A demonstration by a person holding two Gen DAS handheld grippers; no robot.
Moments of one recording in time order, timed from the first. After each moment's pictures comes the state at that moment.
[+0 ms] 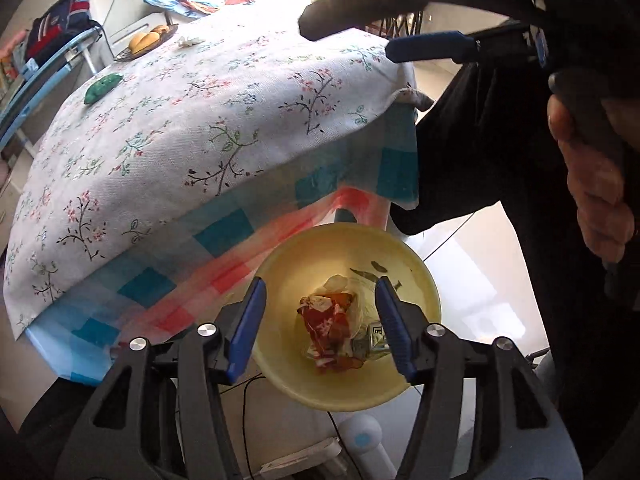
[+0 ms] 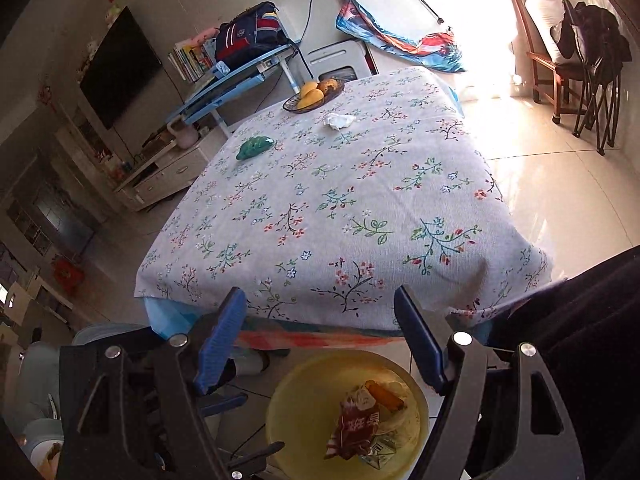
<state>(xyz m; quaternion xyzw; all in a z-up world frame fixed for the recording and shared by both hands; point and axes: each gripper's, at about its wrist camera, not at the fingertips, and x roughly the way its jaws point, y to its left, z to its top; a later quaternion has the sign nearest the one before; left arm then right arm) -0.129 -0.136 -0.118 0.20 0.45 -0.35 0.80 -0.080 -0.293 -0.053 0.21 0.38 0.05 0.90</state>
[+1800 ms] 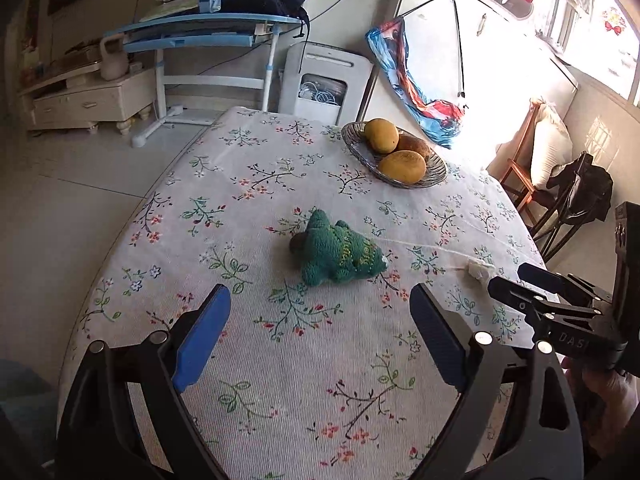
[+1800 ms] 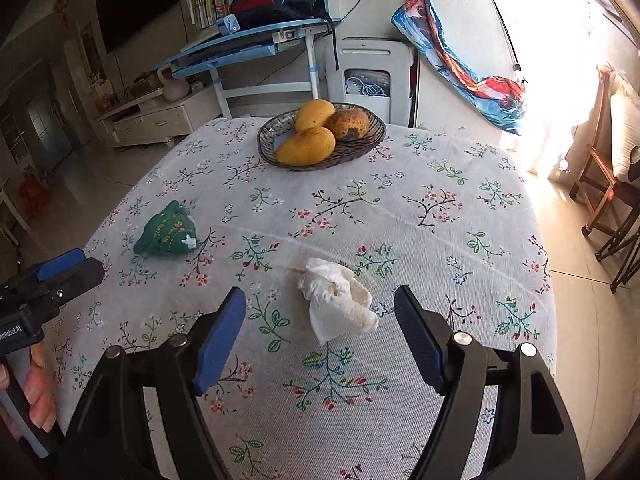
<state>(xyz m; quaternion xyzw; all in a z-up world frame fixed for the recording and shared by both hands) 0.223 -0.077 -0.066 -0.06 0.40 -0.13 0.90 0.195 -0.300 -0.058 0.05 0.42 0.06 0.90</state>
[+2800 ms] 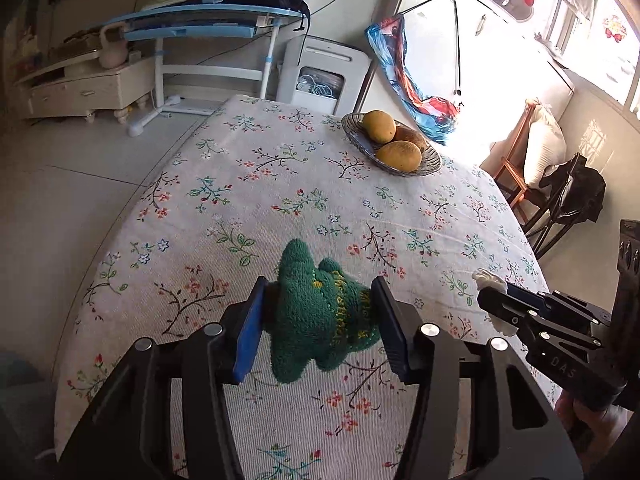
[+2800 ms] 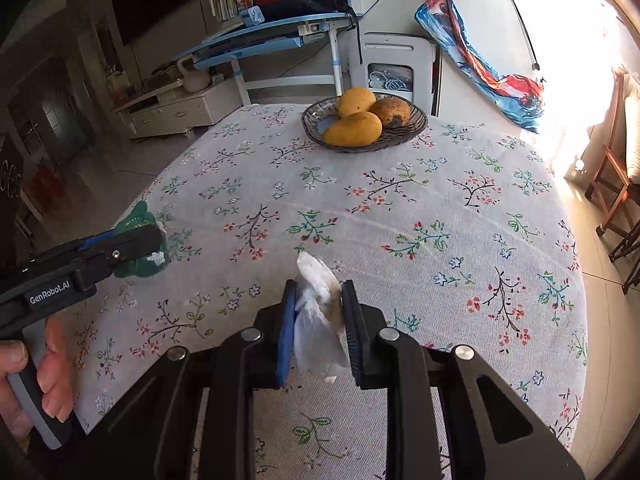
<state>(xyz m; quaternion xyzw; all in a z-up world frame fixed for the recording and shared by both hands) 0.191 -0.058 -0.067 -0.08 0.41 -0.13 0.90 0.159 -0.260 -0.045 0.04 0.42 0.10 0.90</state>
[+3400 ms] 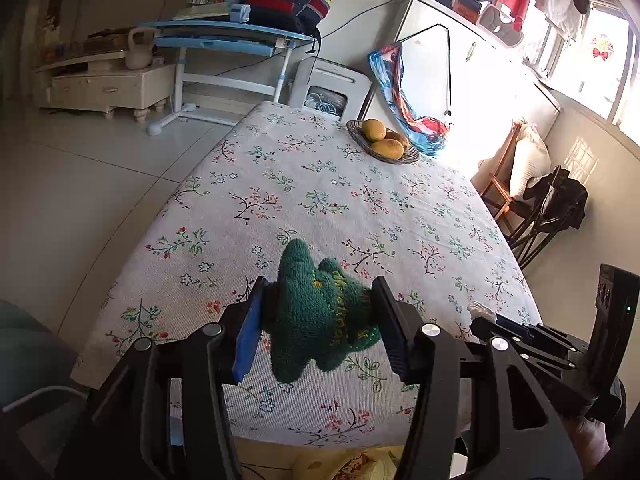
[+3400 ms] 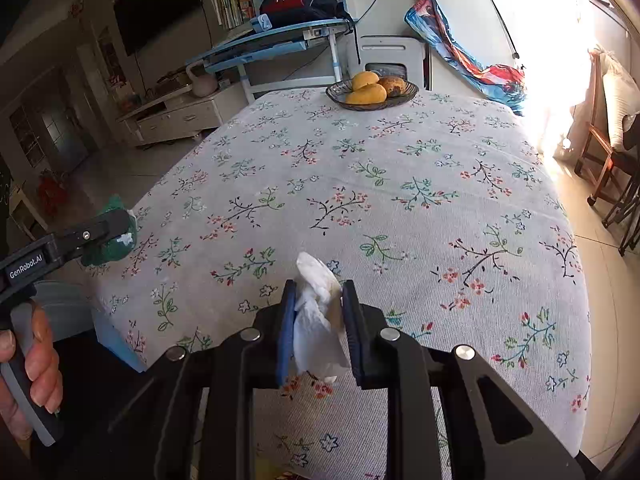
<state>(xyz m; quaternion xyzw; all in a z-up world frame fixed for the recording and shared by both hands) 0.058 -0.005 -0.050 -0.11 0.37 -0.13 0.91 0.051 -0.243 -0.059 0.06 0.42 0.08 0.90</state>
